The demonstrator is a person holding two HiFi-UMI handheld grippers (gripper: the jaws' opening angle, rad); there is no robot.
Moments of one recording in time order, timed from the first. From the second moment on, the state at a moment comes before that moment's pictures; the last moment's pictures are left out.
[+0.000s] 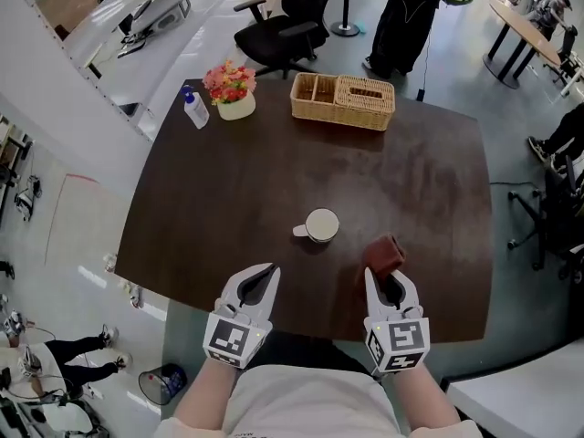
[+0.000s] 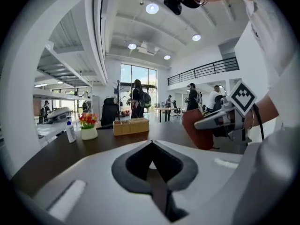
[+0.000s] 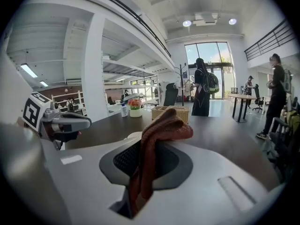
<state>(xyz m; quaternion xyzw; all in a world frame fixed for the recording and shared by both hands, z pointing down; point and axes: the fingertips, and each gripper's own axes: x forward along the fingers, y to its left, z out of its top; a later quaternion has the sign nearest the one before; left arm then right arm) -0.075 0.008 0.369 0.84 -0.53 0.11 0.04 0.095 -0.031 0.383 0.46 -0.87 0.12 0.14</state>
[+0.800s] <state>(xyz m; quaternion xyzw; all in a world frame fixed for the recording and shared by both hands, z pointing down) -0.073 -0.114 0.504 0.90 -0.37 0.21 0.09 0.051 -0.099 0.483 0.44 -0.84 0.22 0.23</state>
